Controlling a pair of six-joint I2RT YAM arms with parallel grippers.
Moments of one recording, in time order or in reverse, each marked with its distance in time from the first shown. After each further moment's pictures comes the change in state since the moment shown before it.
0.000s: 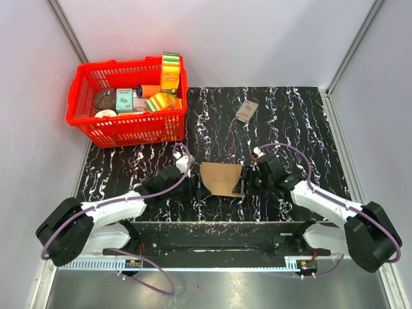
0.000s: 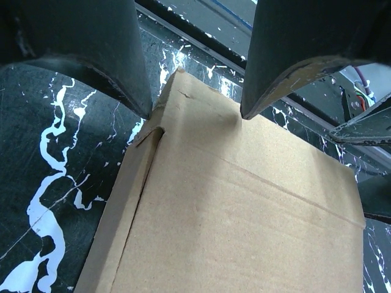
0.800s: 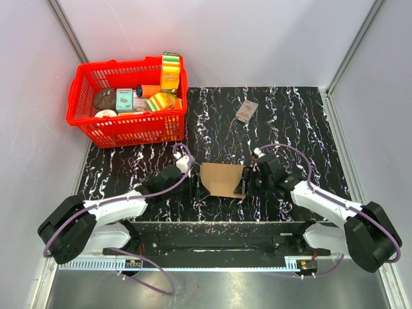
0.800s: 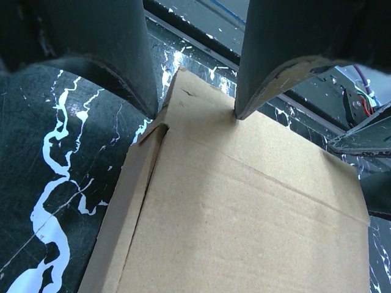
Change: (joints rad) left arm 0.001 0.025 -0.003 0.018 0.003 -0.010; right arm 0.000 0.000 -0.006 -0.004 0.001 0.009
